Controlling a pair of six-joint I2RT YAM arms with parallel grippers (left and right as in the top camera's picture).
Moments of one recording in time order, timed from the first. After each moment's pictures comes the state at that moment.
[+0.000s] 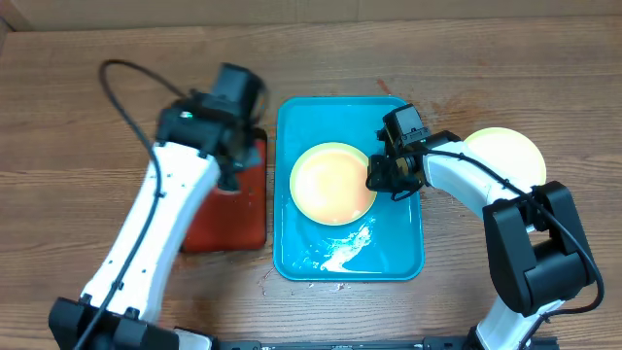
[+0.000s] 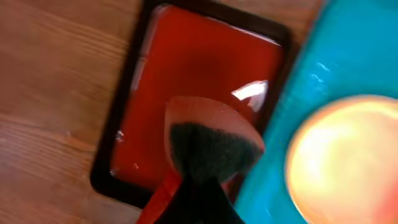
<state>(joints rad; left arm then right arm) -0.30 1.57 1.51 -1.25 -0.26 -0.62 0.35 1.89 1.13 -0.57 -0.24 0.39</state>
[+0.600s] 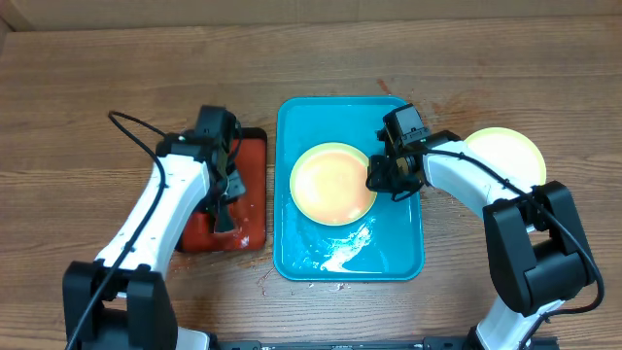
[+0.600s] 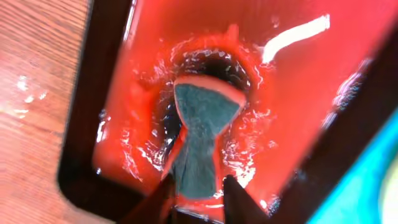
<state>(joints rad) -0.15 1.61 1.18 -1.05 -0.15 -0.56 0.35 1.89 1.15 -0.63 -0.24 0.39</state>
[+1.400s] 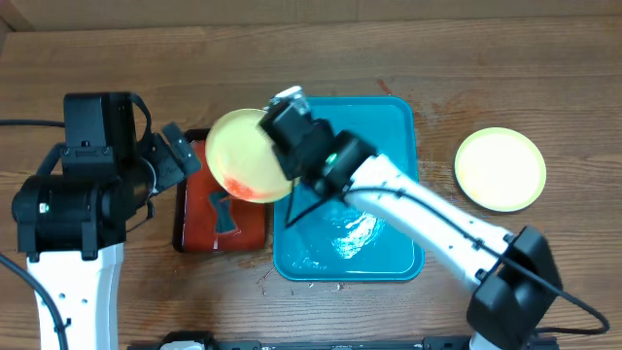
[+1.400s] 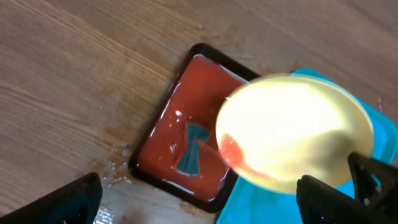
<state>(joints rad) 0.01 1.24 1.60 -1.38 -0.10 -0.53 0.86 1.86 1.63 -0.73 0.36 0.30</state>
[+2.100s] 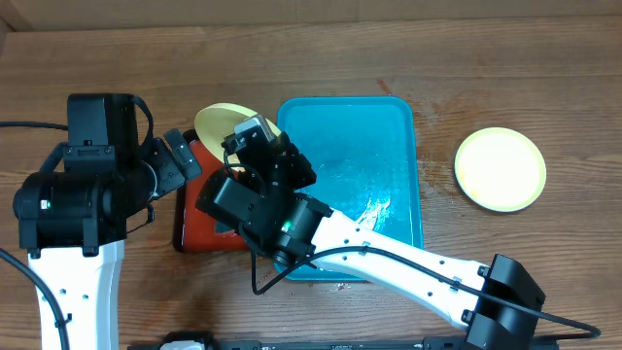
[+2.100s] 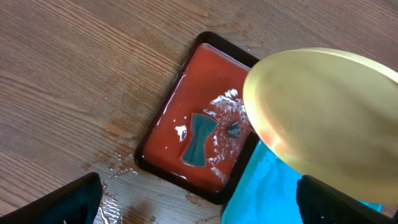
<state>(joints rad) 0.01 1.25 1.60 -1.41 -0.11 -0.52 1.12 1.86 1.63 -0.67 1.04 0.32</state>
